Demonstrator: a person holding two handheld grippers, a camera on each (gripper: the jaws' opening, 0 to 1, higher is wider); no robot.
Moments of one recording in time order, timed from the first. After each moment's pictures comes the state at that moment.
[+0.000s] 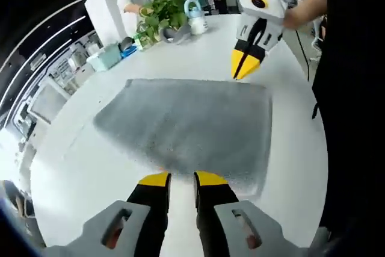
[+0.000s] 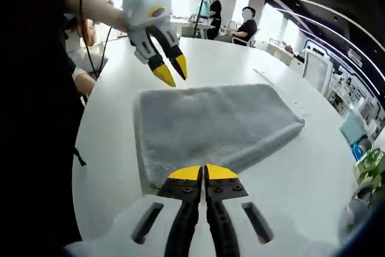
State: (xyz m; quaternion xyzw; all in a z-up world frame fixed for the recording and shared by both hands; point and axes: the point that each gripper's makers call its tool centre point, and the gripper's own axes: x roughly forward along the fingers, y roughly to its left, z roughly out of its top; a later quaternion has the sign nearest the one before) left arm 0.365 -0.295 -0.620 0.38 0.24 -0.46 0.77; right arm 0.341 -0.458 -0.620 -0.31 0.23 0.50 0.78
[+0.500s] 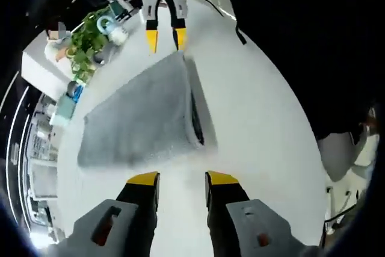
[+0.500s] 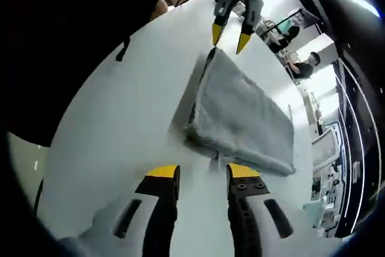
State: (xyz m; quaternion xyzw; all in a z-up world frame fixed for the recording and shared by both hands) left arm 0.311 -0.281 -0.643 0.54 0.15 -0.58 0.59; right arm 0.312 -0.476 -0.645 -0.59 0.08 0.55 0.59
